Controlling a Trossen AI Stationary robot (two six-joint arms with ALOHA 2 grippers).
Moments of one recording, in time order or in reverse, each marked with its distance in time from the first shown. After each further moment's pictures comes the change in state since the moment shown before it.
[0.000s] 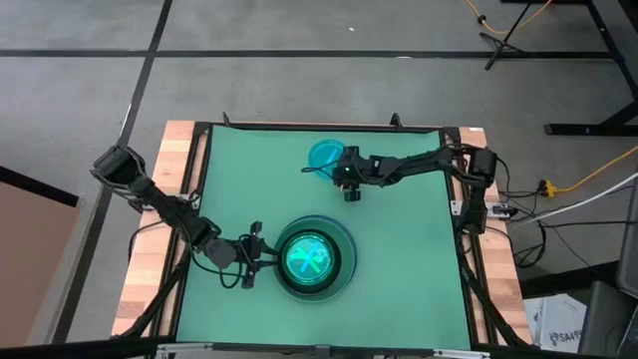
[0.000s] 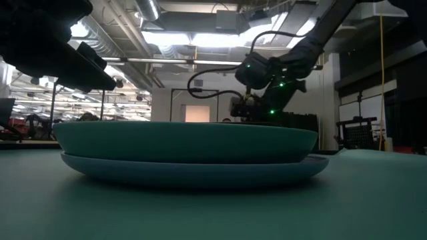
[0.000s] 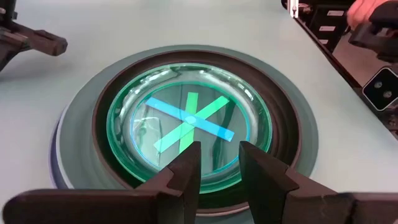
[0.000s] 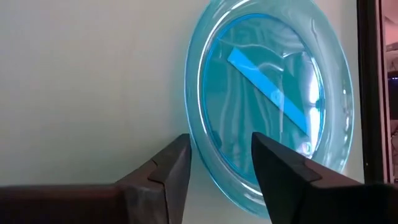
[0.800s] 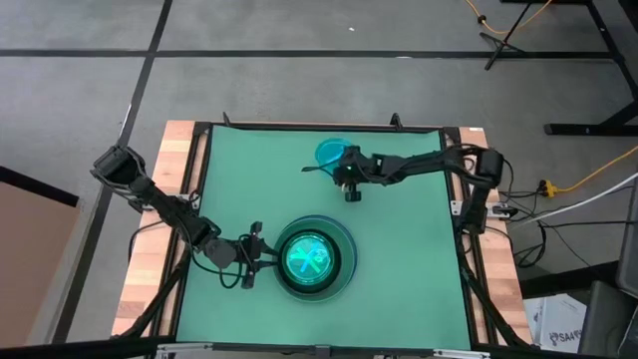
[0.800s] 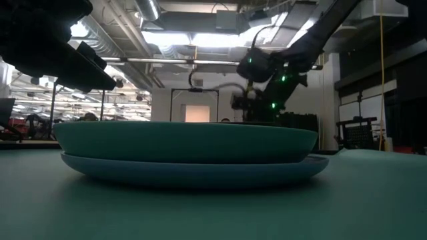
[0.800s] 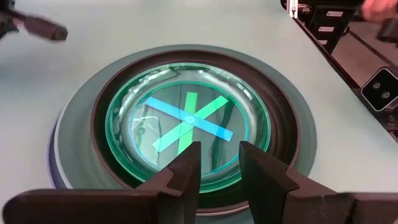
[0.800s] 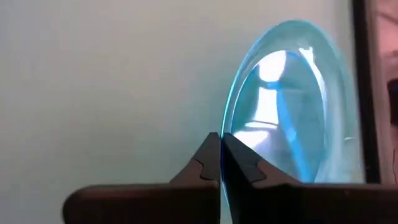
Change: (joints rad) left arm 0.000 0.000 0.000 0.001 0.003 -0.005; right arm 0.017 -0.055 0.001 -0.045 -0.053 0.033
